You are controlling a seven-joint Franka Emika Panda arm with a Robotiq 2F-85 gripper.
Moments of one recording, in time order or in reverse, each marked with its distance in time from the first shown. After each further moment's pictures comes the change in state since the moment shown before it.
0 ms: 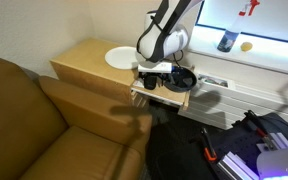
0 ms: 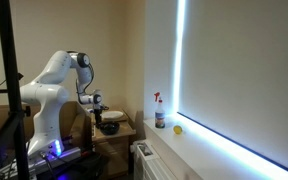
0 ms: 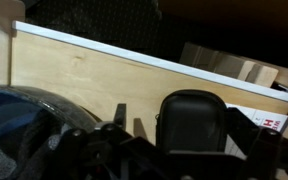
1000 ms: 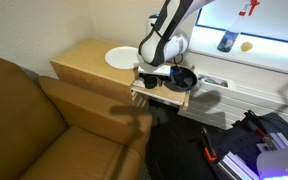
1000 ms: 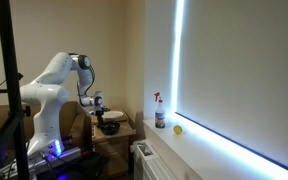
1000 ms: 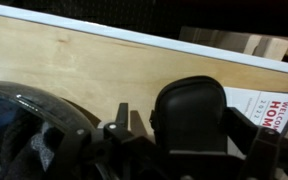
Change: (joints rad) arm 0.006 0.053 -0.027 0.024 0.002 0.082 0.045
